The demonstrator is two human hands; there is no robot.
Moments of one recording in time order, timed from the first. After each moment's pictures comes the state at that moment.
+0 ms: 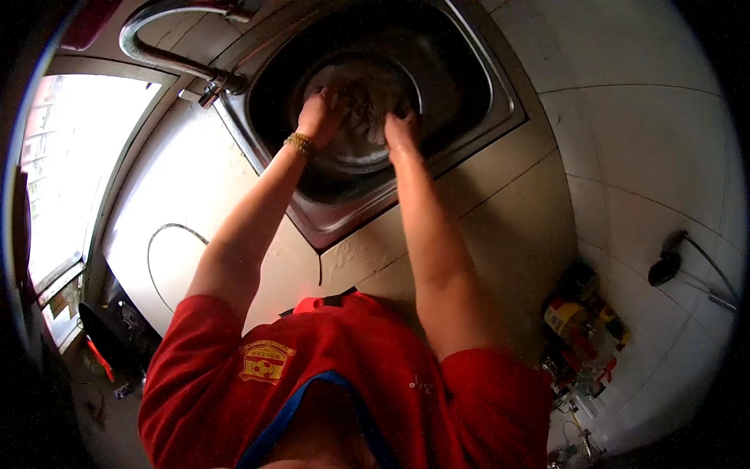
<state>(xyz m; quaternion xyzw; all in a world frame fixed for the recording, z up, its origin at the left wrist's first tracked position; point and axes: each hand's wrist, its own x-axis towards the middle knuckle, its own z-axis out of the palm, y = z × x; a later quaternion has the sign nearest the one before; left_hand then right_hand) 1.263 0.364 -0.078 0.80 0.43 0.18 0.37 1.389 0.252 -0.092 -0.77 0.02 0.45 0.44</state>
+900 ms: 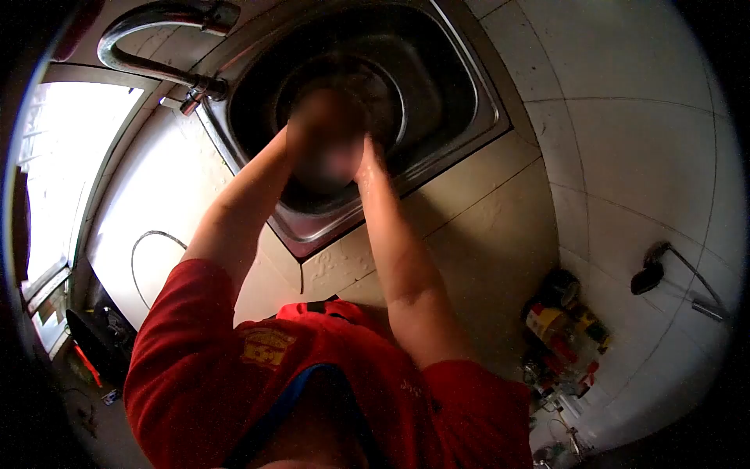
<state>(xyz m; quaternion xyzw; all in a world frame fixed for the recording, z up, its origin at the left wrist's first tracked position) 1.316 0.393 -0.112 0.90 0.22 -0.24 0.30 1.353 0.253 -0.078 -0.57 0.14 0.59 0.56</state>
